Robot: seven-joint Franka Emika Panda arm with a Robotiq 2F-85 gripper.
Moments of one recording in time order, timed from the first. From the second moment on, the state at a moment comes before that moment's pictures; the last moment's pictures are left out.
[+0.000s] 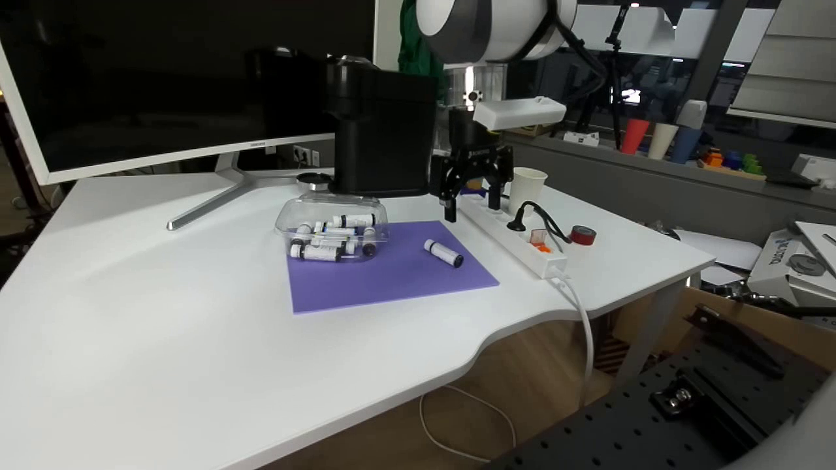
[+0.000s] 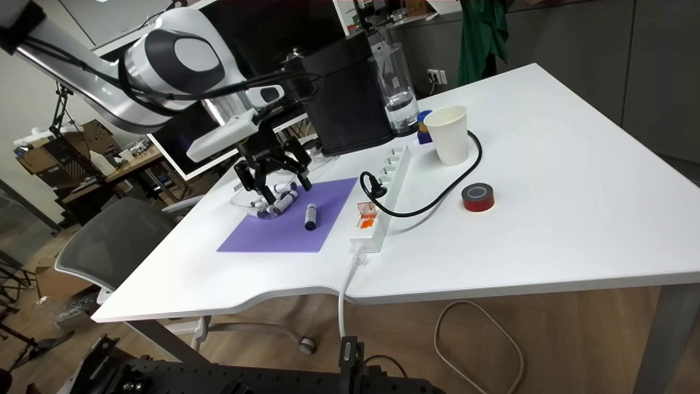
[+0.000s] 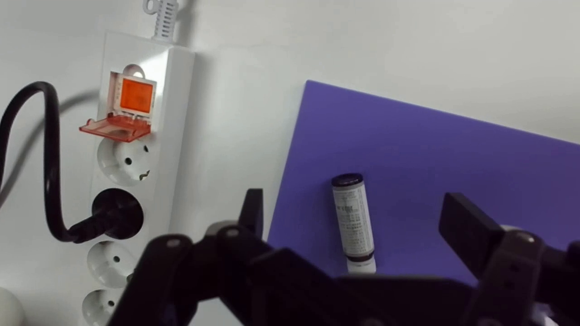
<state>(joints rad) -0.07 0.25 -0.06 -2.41 -0.18 2.56 -0.07</state>
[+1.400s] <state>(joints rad) -0.03 0.57 -0.06 -2.19 -0.18 2.56 -0.10</state>
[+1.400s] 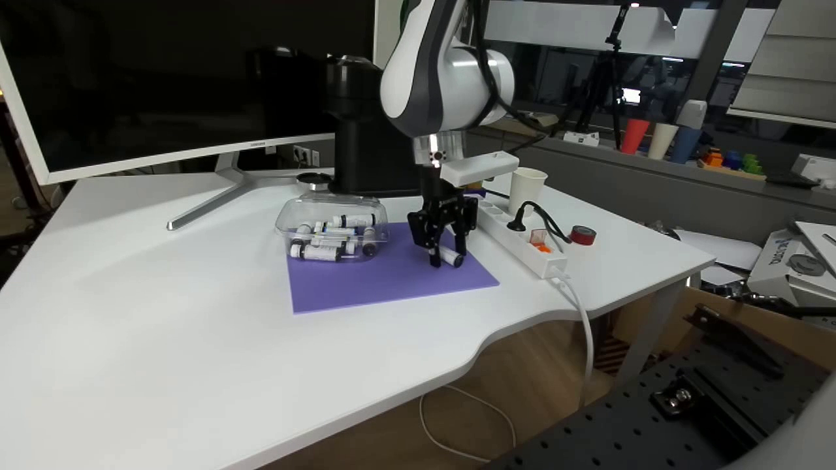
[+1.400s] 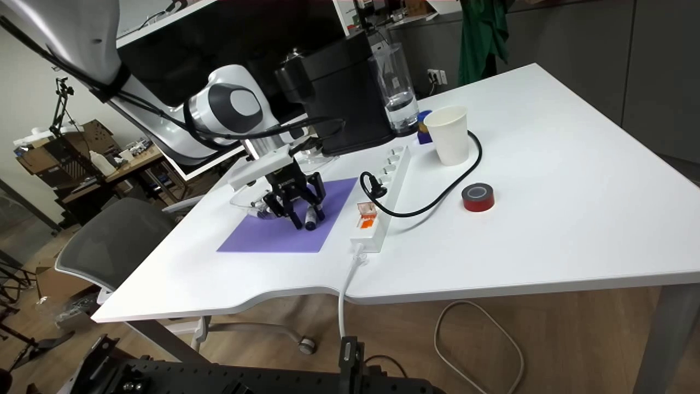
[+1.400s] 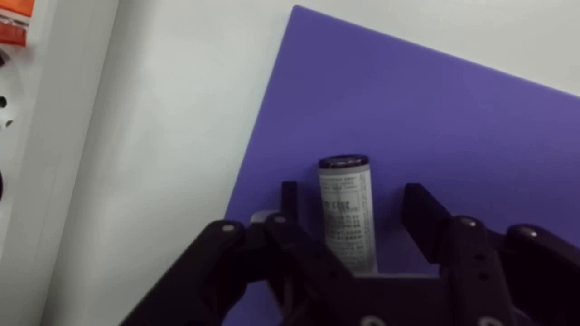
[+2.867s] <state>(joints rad) 0.14 0.35 -0.02 -2.13 -0.27 2.56 -0.04</state>
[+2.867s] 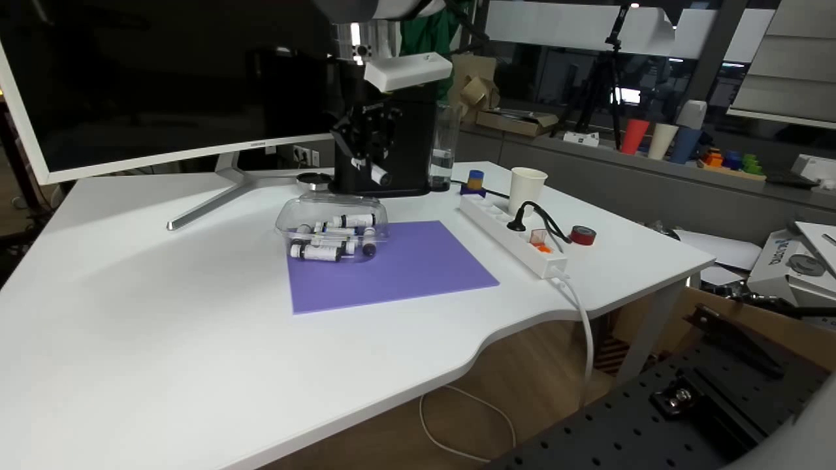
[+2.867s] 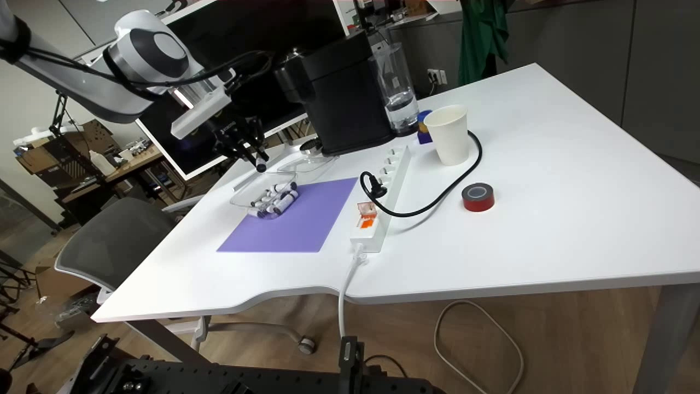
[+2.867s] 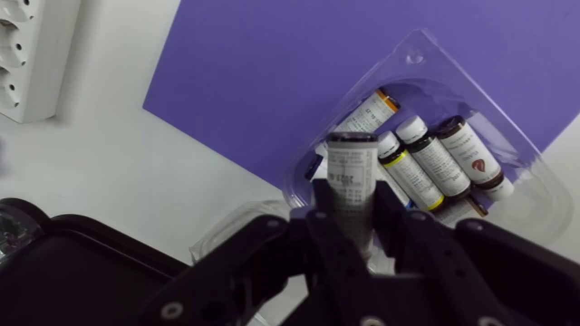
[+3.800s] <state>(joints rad) 0.15 0.51 0.00 -2.06 -0.21 2.54 -0.01</state>
